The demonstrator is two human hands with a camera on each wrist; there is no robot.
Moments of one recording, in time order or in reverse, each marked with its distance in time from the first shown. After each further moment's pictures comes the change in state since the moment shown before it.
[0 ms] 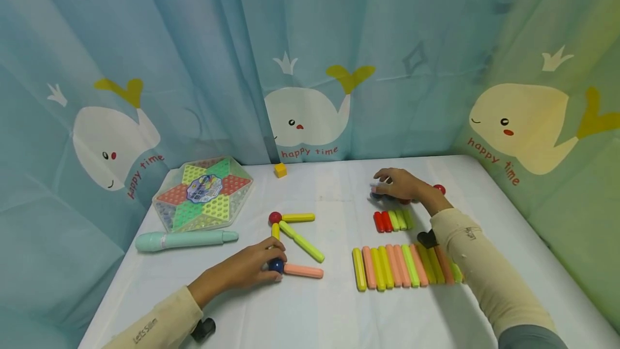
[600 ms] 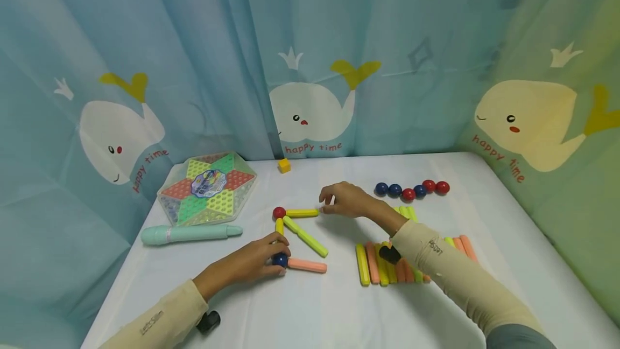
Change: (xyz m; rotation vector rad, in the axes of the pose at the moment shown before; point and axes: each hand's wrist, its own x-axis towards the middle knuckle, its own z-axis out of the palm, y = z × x) left_hand -0.002 0.002 -0.002 0.019 0.002 0.002; right_hand -0.001 -0.142 0.062 -0.087 -0.026 -0.360
